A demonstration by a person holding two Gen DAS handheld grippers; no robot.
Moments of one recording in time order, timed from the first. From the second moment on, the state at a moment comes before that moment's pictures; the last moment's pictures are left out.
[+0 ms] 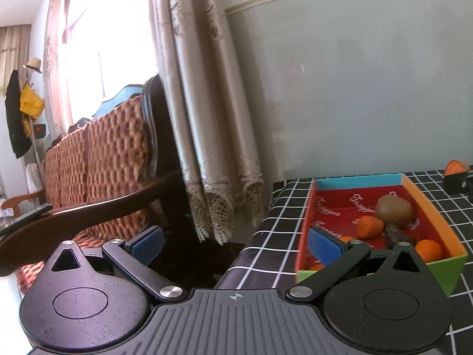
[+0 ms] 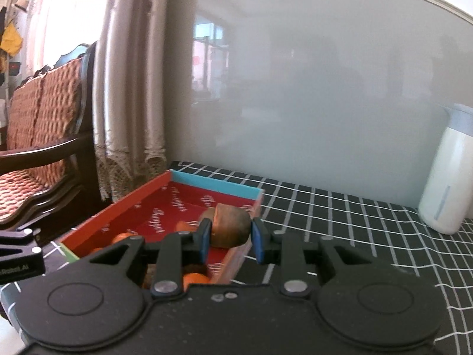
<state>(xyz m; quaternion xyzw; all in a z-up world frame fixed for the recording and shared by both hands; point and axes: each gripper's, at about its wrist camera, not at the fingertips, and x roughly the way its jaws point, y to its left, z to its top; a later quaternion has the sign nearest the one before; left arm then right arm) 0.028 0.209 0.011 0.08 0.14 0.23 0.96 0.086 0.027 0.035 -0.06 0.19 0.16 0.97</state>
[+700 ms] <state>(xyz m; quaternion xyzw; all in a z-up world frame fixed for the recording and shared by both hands) 0.023 0.229 0.008 0.07 0.15 0.24 0.96 0.112 0.096 0.007 -0.07 0.23 0.21 0.95</state>
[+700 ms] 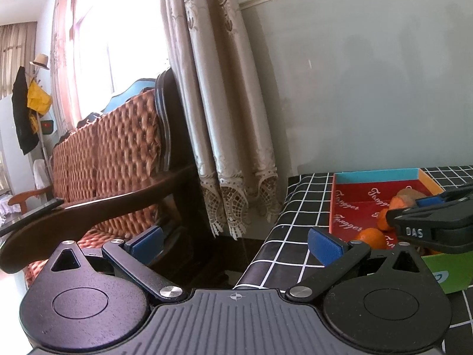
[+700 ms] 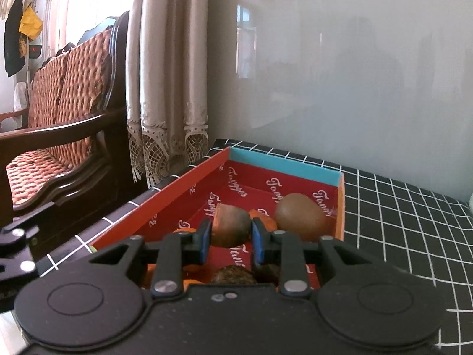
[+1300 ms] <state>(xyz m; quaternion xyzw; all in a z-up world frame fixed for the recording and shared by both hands) 0.016 0.185 0.017 0.07 0.14 0.20 0.97 0.066 0.013 0.048 -0.05 0.13 0.15 0.98</state>
